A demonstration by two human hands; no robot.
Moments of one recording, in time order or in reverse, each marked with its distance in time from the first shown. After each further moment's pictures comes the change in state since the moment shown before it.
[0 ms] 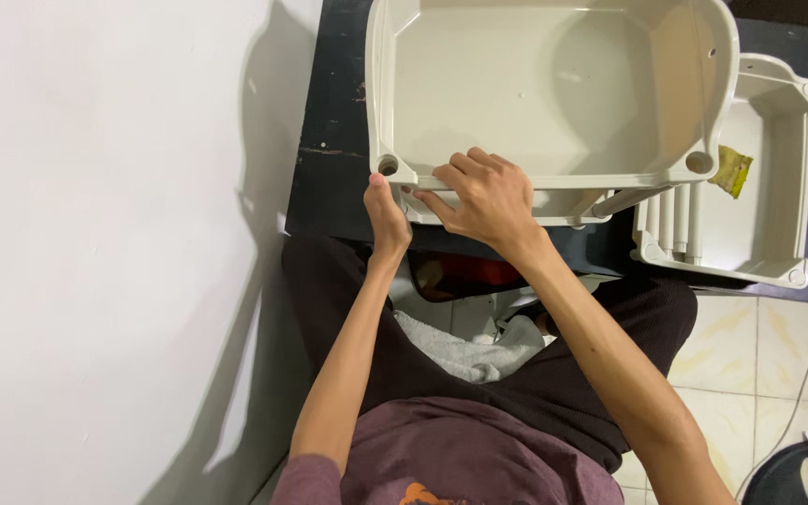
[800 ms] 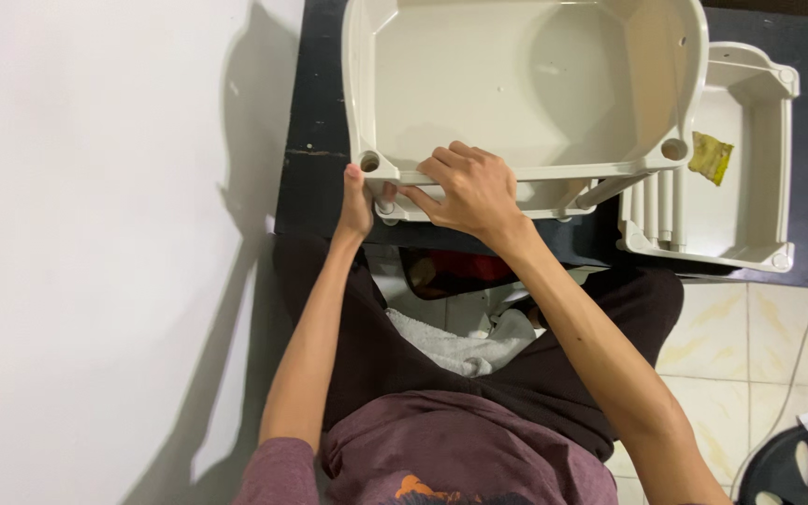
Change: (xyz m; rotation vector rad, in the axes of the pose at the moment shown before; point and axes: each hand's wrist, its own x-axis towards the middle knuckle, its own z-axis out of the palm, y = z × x) left_hand 0.034 -0.037 -0.032 -0.193 -0.354 -0.082; right_hand -0.002 0.005 -0.004 0.031 0.000 -0.010
